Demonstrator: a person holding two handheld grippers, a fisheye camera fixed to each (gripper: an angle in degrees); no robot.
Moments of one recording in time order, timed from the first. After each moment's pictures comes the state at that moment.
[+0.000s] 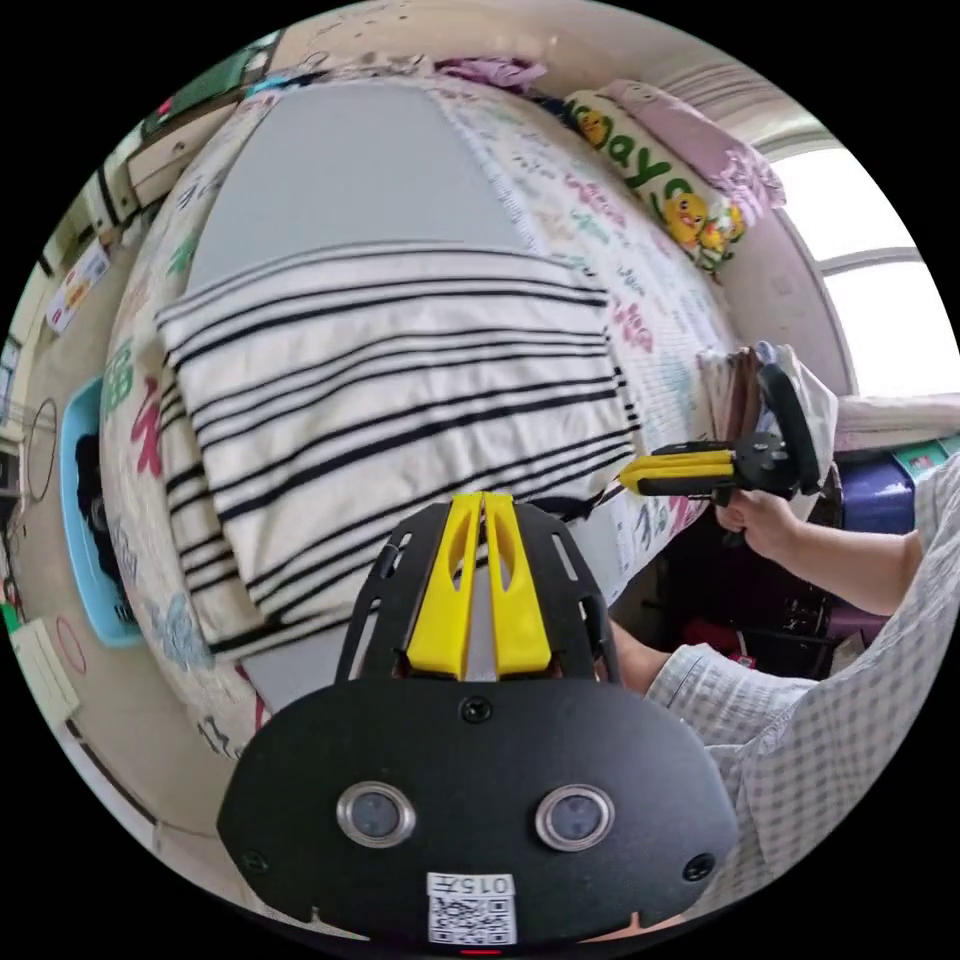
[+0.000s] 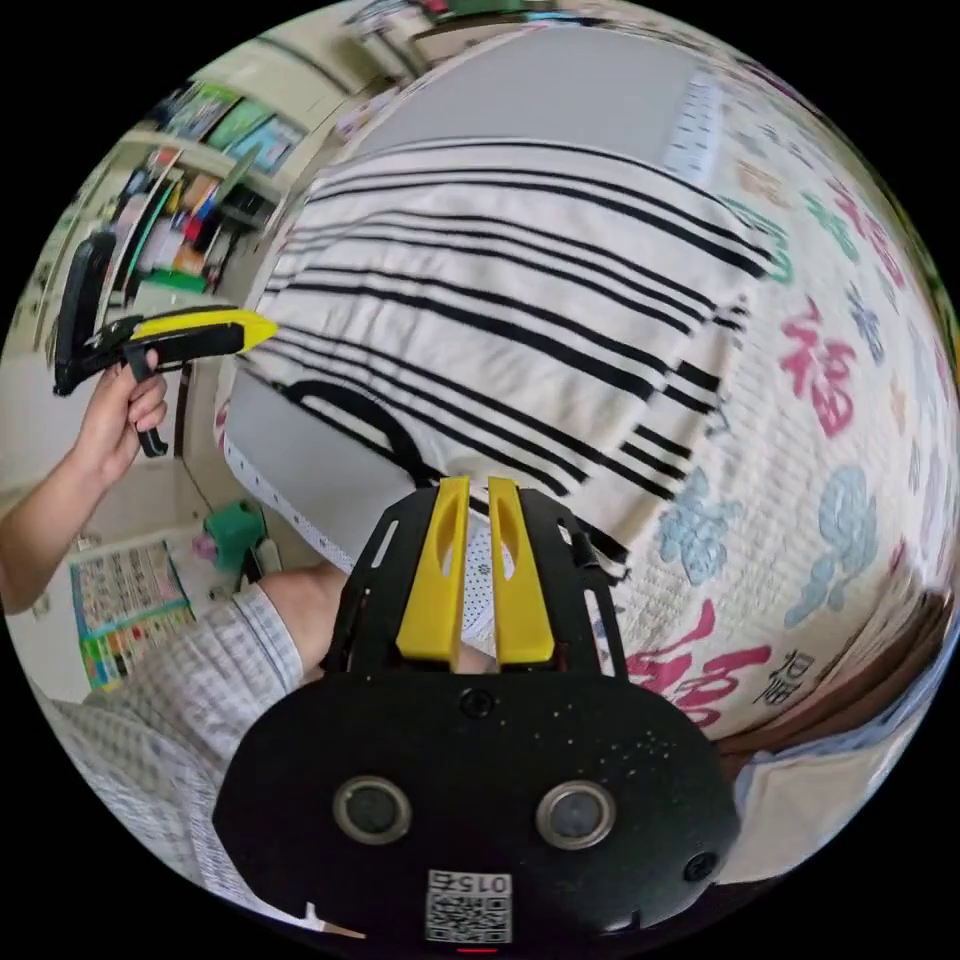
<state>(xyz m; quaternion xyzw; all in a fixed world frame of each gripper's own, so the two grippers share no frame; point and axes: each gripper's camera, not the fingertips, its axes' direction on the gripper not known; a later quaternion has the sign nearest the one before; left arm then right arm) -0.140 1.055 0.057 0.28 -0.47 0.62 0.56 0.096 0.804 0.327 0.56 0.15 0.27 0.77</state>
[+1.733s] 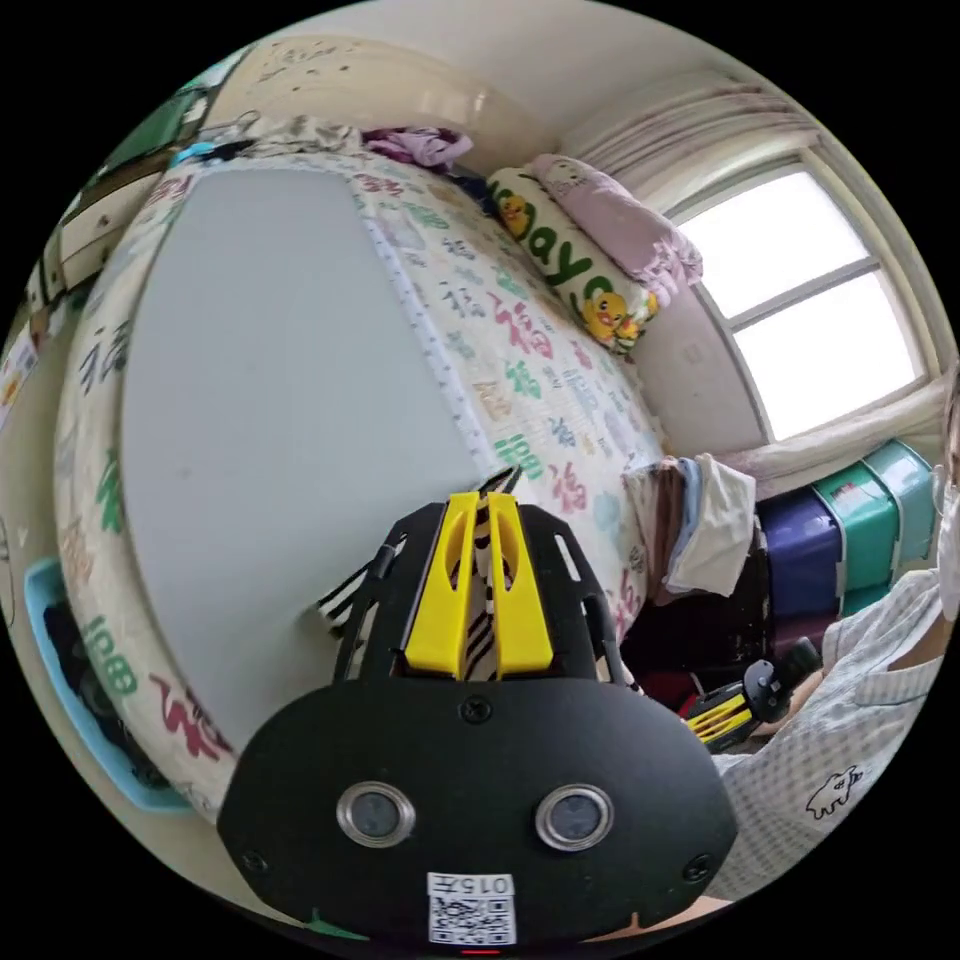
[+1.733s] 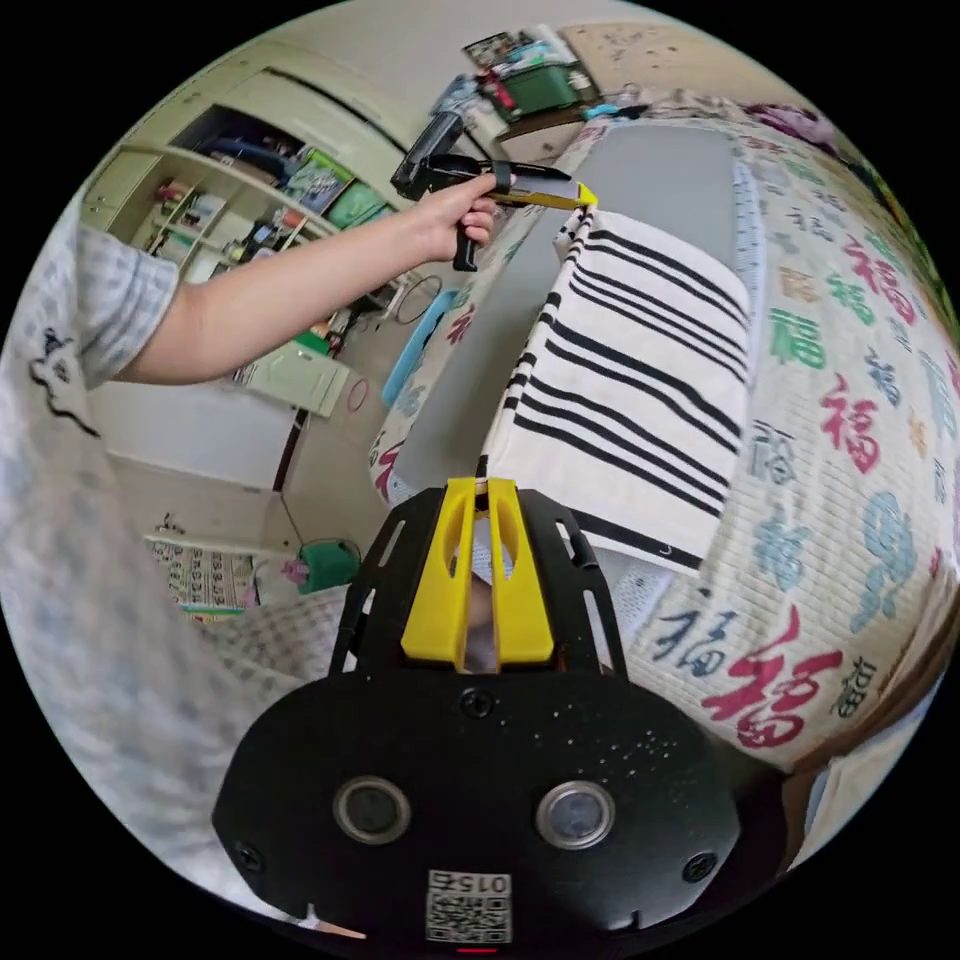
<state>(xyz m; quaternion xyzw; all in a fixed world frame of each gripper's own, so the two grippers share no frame) -0.095 1.071 -0.139 0.33 -0.40 0.63 0.58 -0.071 0.692 0.438 0.61 0.14 0.06 0.77</state>
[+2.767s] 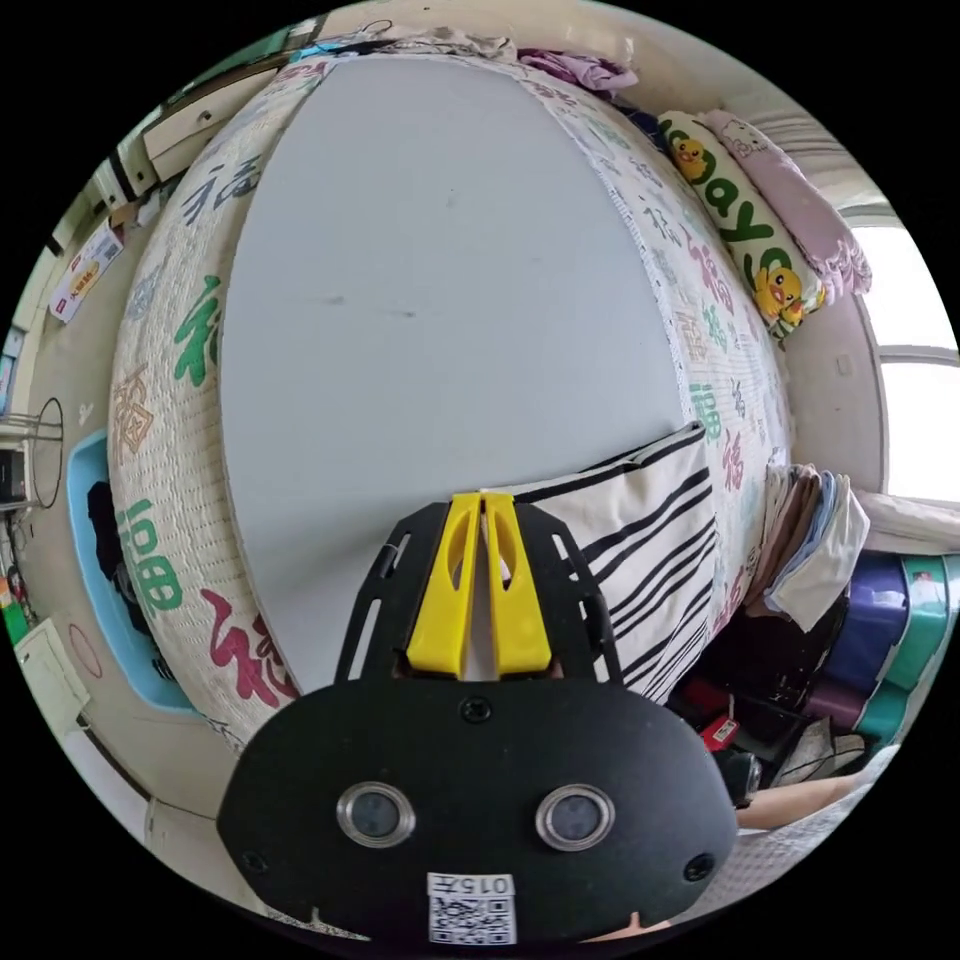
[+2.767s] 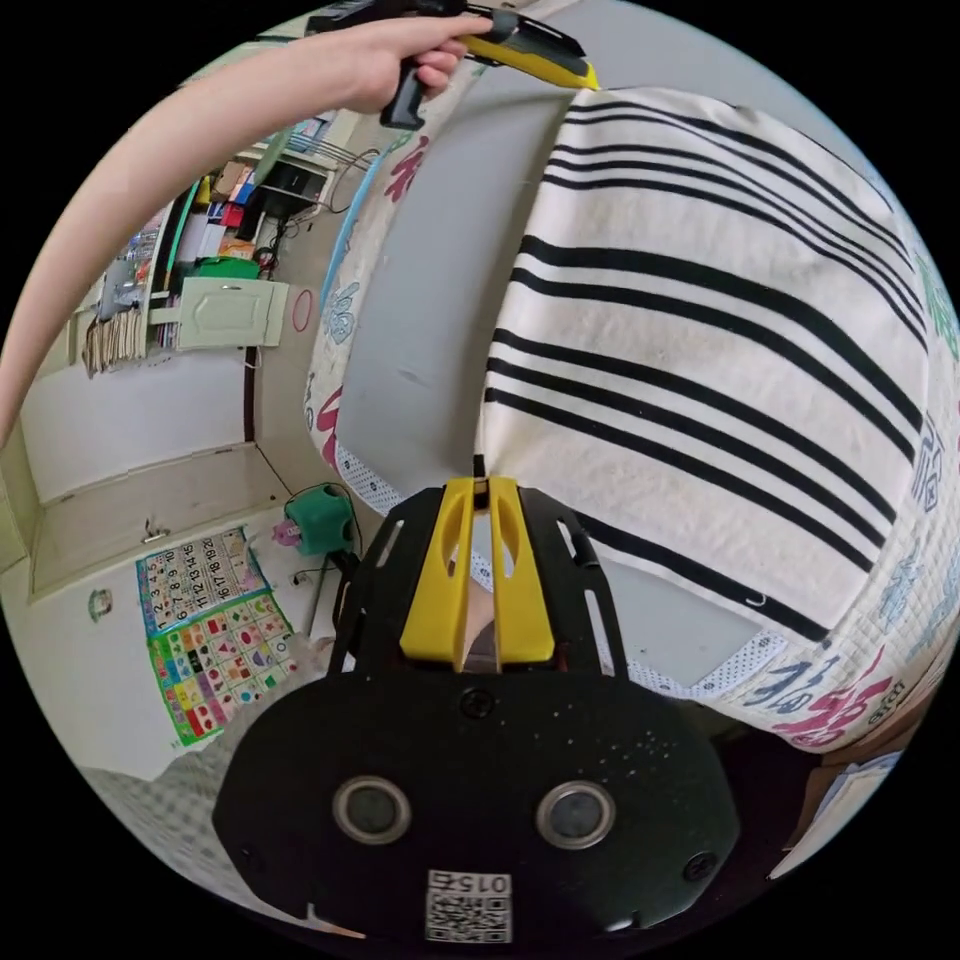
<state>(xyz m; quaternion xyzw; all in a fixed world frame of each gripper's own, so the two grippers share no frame) -0.007 0.865 -0.085 0.46 -0.41 0.58 0.53 -0.005 0.548 0.349 0.41 0.00 0.18 0.89</state>
